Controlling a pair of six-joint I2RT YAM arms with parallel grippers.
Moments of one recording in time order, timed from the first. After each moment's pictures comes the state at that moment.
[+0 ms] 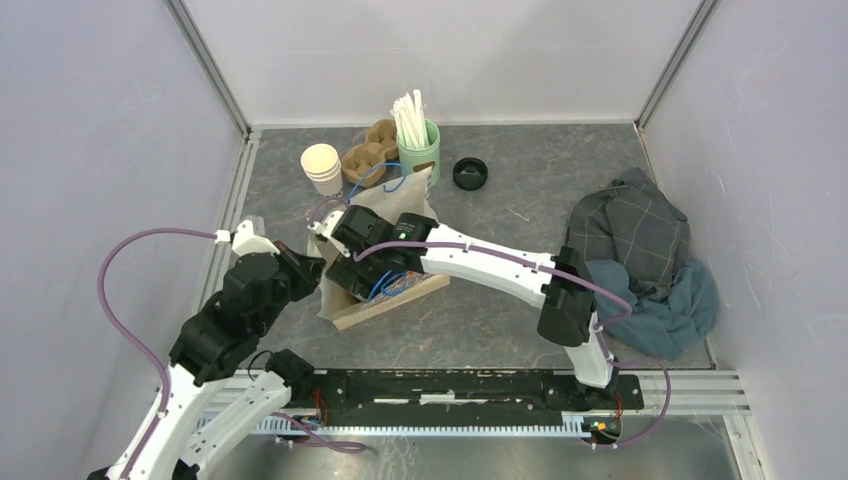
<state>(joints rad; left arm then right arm) -0.57 0.50 0.91 -0.88 -0.36 -0.88 1.18 2.05 1.96 -0.89 0.11 0.06</state>
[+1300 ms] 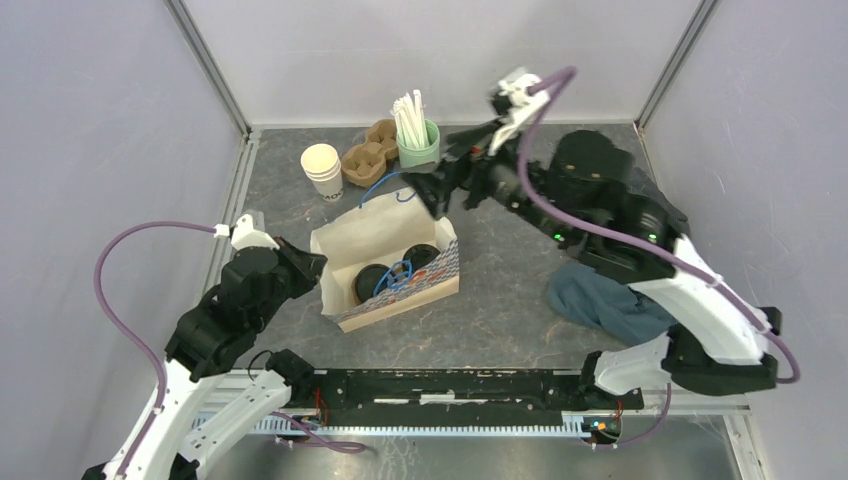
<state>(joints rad) -0.57 0.55 0.96 -0.91 -0.34 -0.89 1.14 1.40 2.00 -0.56 0.26 0.17</state>
